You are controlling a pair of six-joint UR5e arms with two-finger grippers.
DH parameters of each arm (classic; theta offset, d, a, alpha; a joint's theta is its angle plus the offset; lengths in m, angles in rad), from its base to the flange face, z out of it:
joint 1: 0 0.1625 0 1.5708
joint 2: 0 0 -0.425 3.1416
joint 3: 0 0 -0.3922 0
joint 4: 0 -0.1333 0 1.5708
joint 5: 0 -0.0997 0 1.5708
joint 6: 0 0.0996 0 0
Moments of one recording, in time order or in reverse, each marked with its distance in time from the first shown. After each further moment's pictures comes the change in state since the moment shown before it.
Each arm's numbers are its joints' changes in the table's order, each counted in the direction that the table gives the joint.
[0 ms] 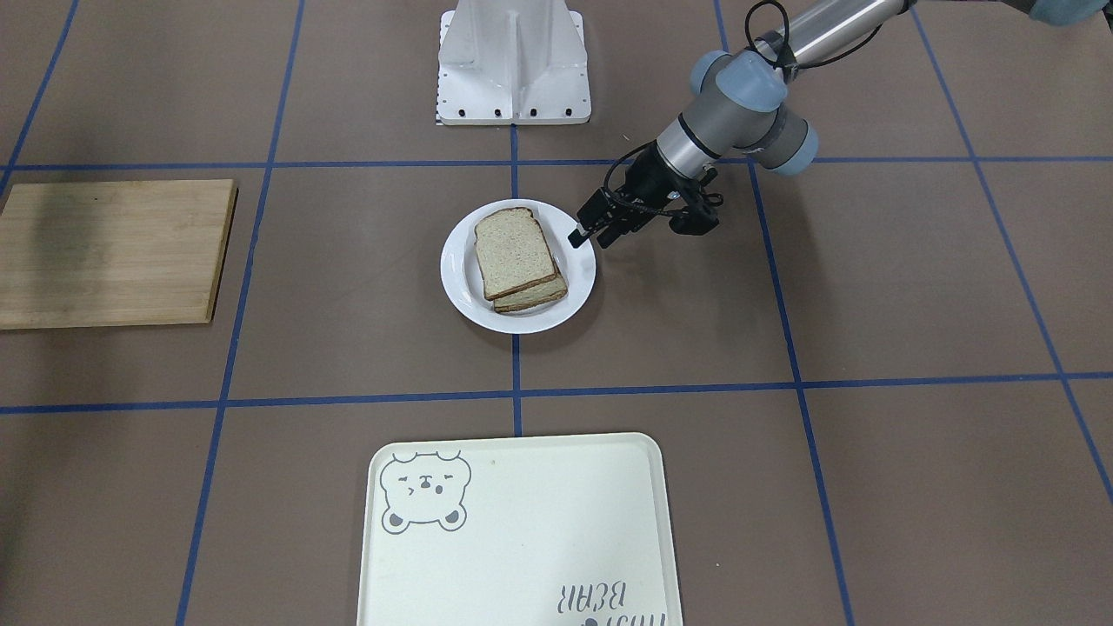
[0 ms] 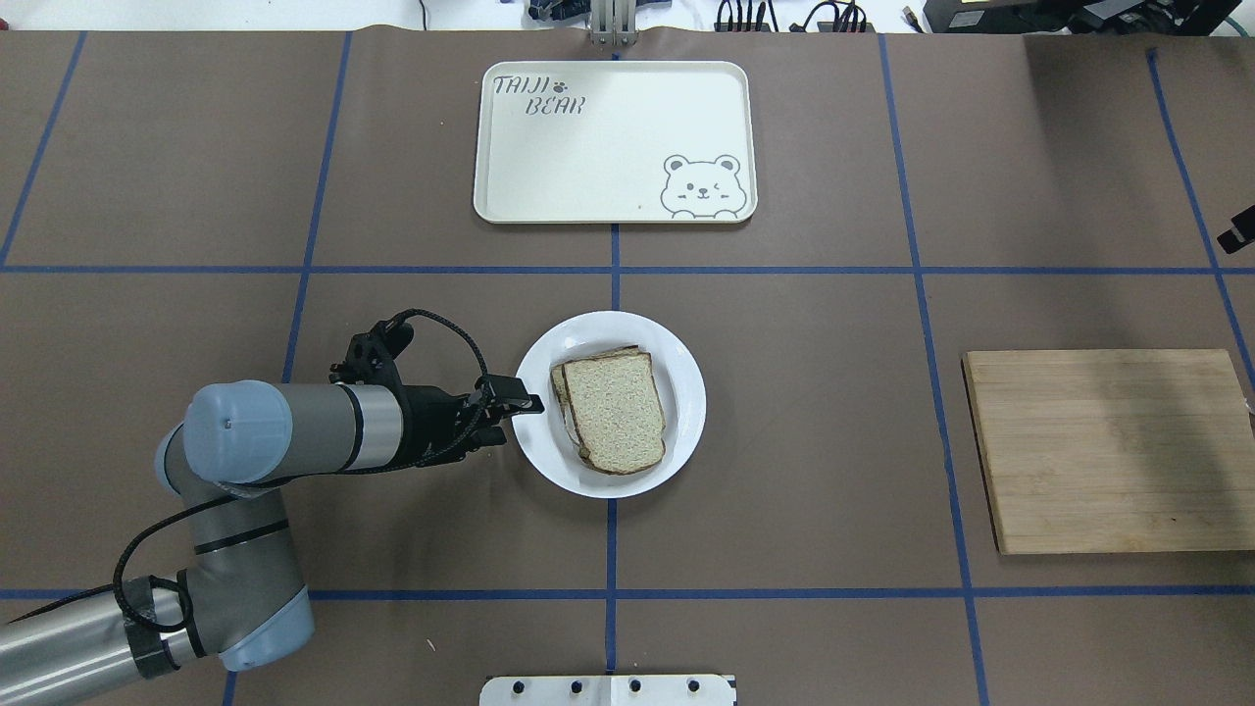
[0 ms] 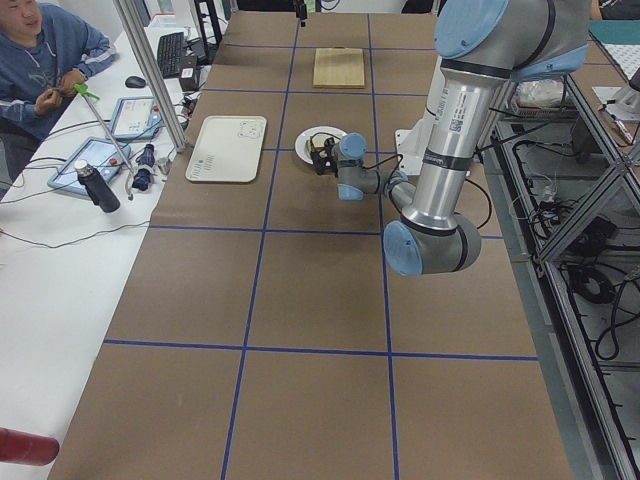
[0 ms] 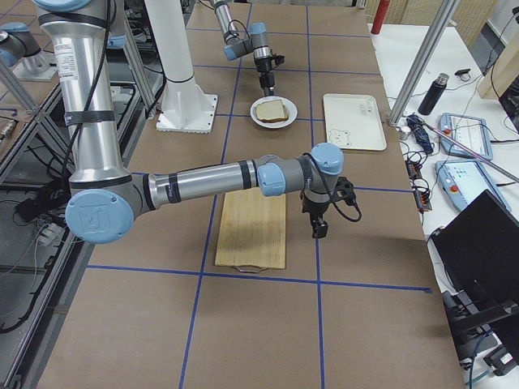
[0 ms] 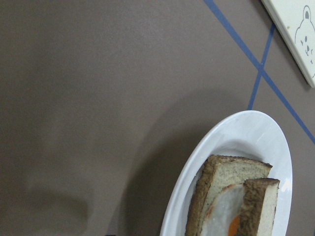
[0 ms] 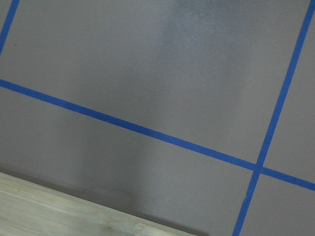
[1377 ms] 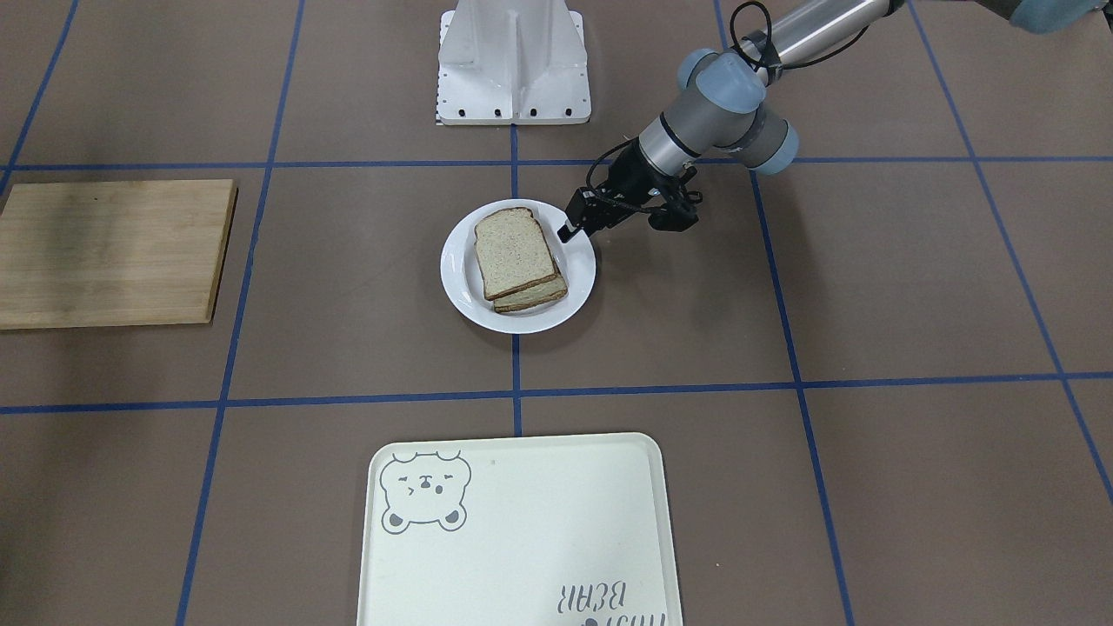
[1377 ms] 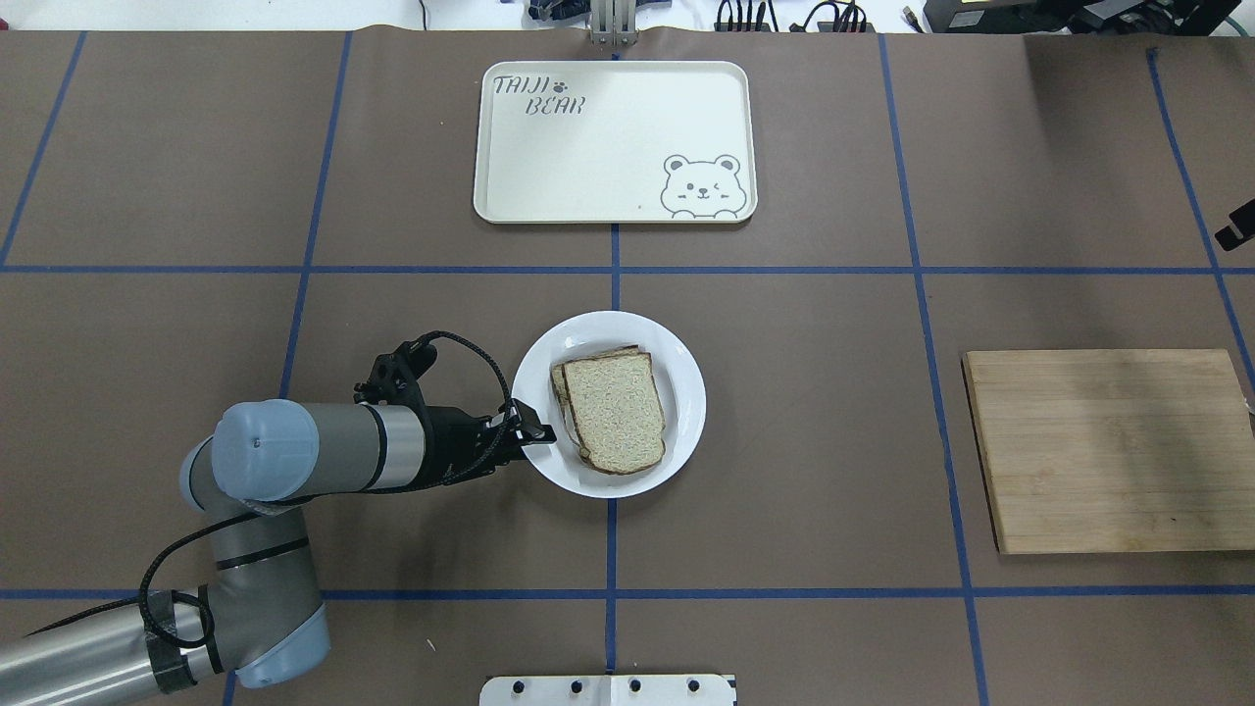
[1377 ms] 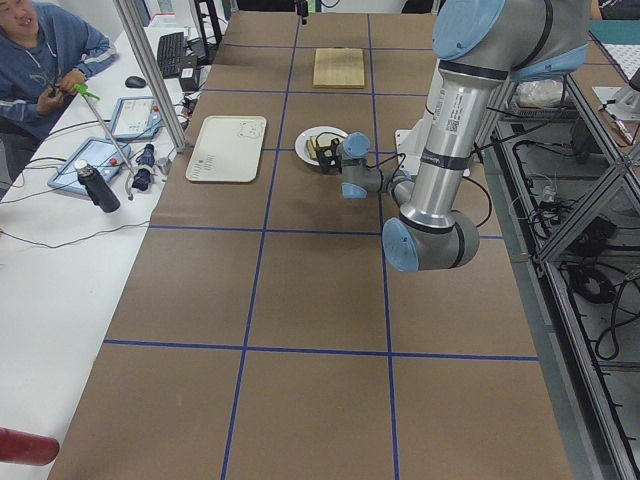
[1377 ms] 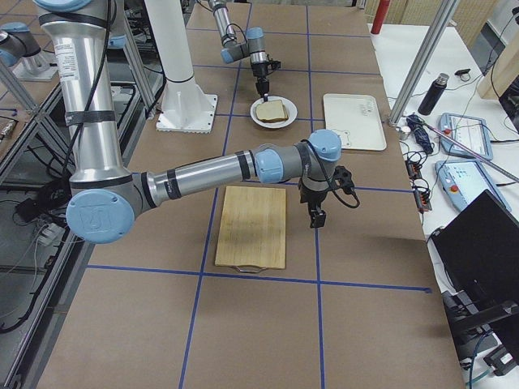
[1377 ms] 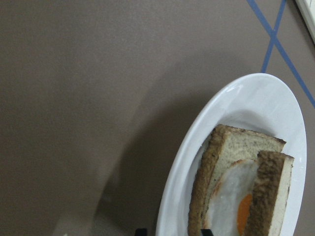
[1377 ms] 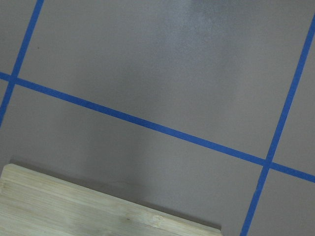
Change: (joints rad) left arm 0.034 -0.018 -0.022 0.010 0.000 -0.003; right arm -0.005 0.001 -0.070 0.077 -0.002 0.003
